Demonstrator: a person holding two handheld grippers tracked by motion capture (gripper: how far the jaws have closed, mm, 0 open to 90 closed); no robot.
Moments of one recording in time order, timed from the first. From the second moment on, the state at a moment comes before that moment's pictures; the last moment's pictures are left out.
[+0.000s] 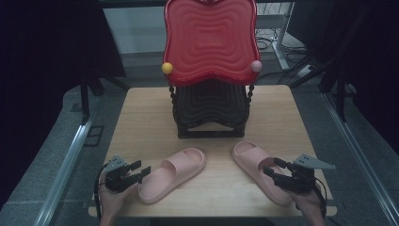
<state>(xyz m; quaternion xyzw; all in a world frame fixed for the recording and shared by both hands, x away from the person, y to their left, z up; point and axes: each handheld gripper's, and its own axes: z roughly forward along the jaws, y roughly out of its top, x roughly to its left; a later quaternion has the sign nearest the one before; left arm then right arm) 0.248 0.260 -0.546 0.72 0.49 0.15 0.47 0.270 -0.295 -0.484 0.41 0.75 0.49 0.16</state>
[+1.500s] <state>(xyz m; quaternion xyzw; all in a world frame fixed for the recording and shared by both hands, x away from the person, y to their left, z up) 0.233 0.203 -0.561 0.81 0.43 0.08 0.39 0.260 -0.281 -0.479 0.42 0.74 0.51 0.13</state>
